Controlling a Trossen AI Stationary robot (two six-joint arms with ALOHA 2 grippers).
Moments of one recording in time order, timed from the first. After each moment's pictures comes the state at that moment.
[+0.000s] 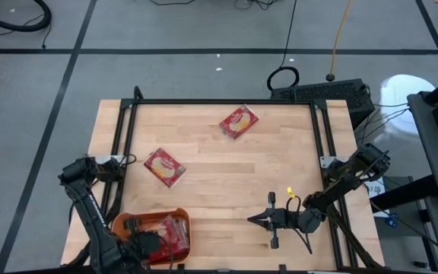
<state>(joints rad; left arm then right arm) -1.01 1.90 1.75 -1.48 -0.16 -1.29 0.79 1.71 0.51 1.12 0.78 0.17</state>
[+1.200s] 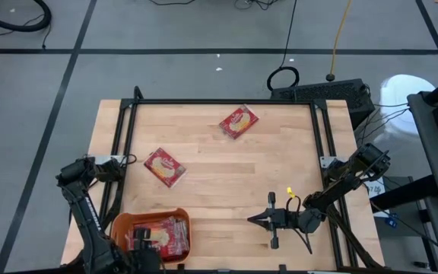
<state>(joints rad) -1.05 1.90 1.75 -1.26 -0.24 -1.03 0.79 1.71 0.51 1.12 0.78 0.16</state>
